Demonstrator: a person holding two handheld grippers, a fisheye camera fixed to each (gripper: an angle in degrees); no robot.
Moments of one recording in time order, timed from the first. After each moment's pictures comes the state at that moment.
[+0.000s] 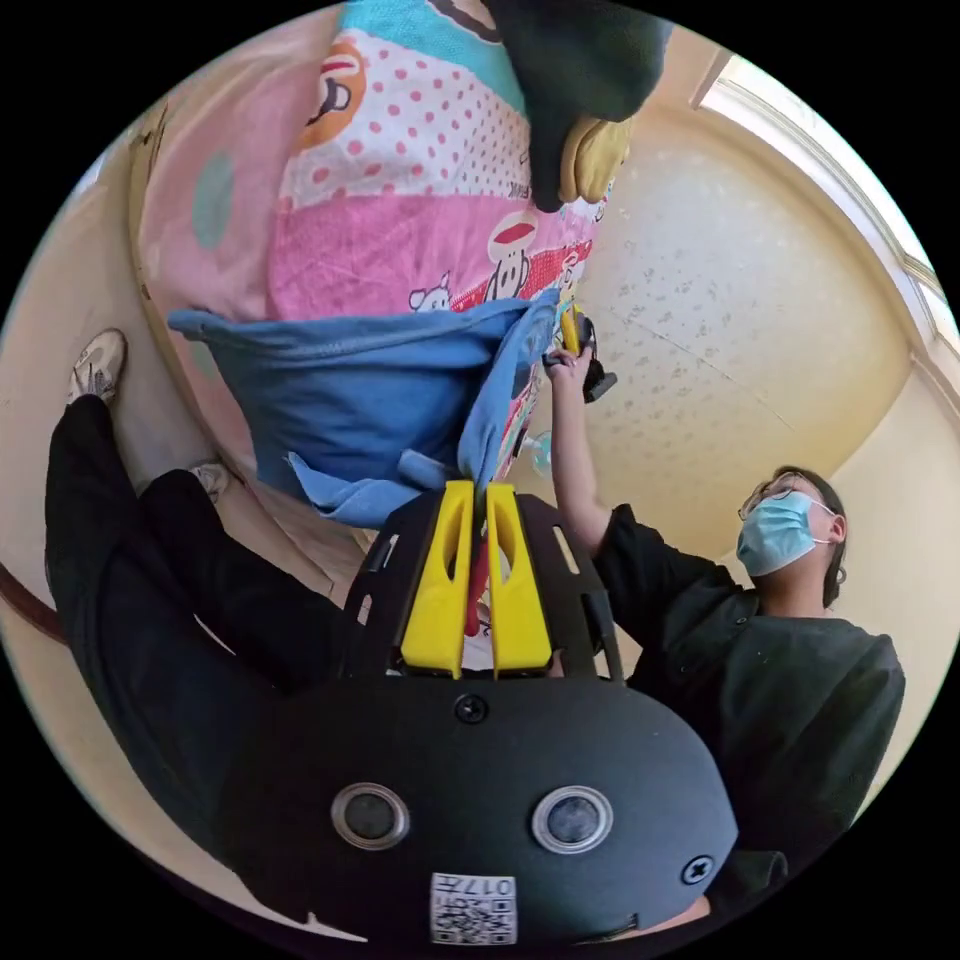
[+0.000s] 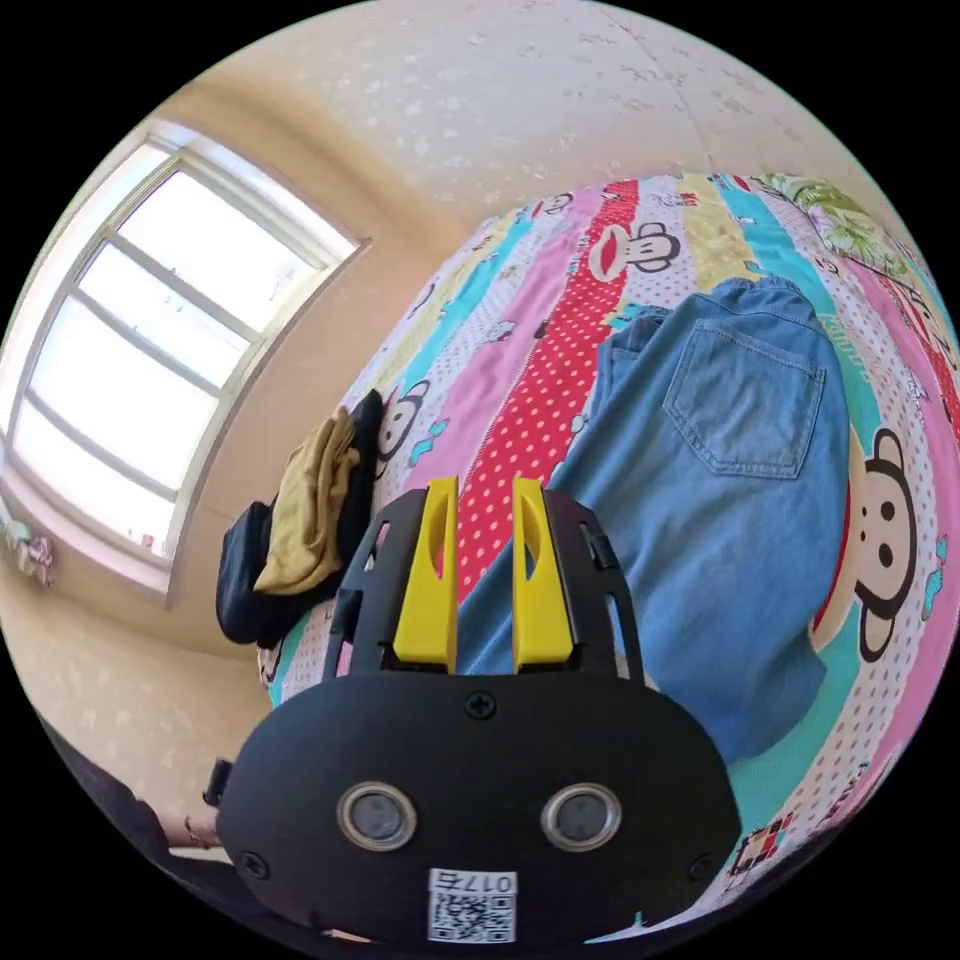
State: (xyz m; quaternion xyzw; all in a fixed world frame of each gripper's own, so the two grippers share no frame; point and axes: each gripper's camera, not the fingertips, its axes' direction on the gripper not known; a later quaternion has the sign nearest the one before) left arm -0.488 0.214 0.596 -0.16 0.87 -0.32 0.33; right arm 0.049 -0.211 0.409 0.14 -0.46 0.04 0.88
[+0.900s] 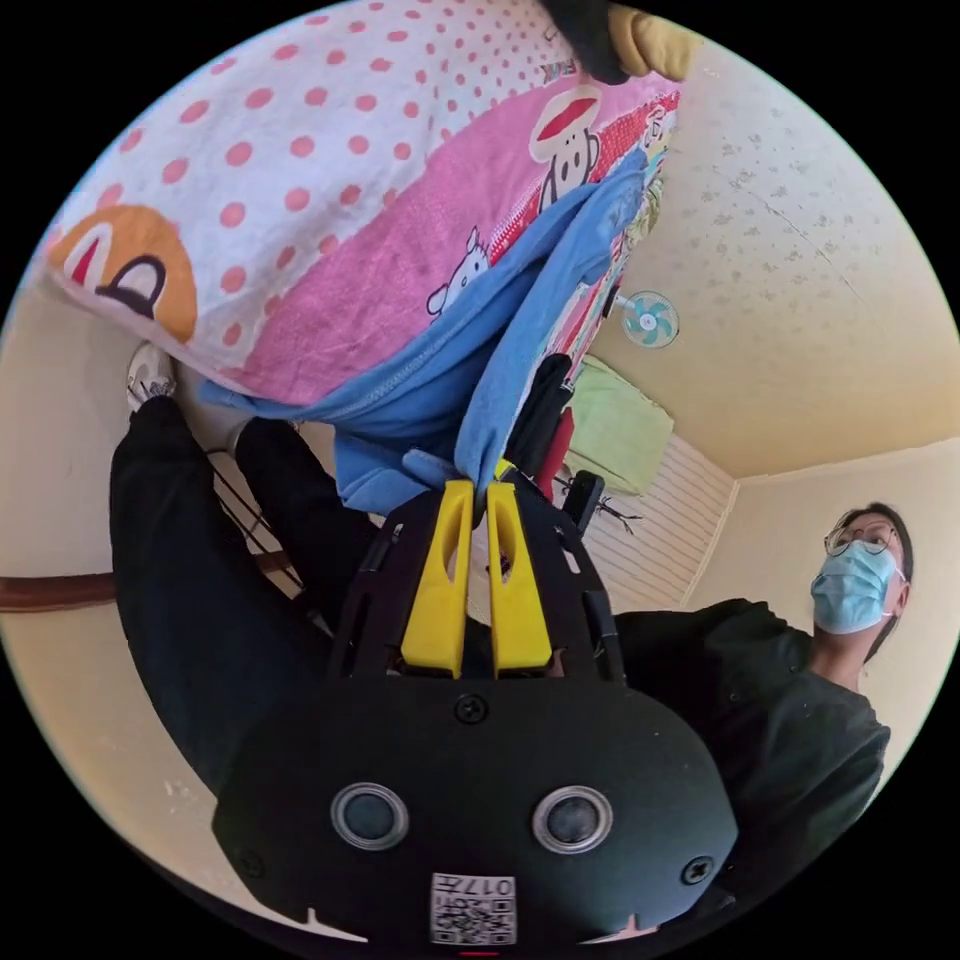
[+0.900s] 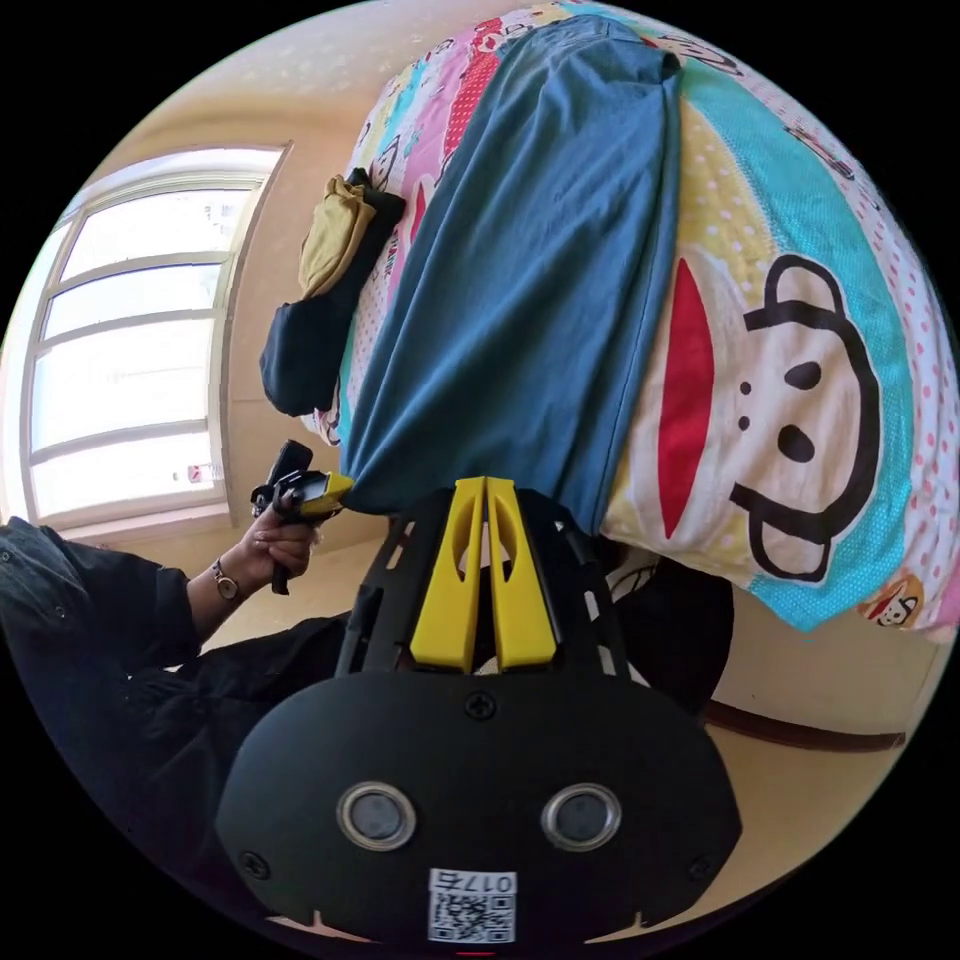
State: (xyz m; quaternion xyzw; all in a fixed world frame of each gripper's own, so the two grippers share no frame) left arm -0.555 0.091 0.565 -0.28 0.89 -0.10 0.35; right arm -0.044 0.159 0.384 -0.11 -0.52 0.12 0.84
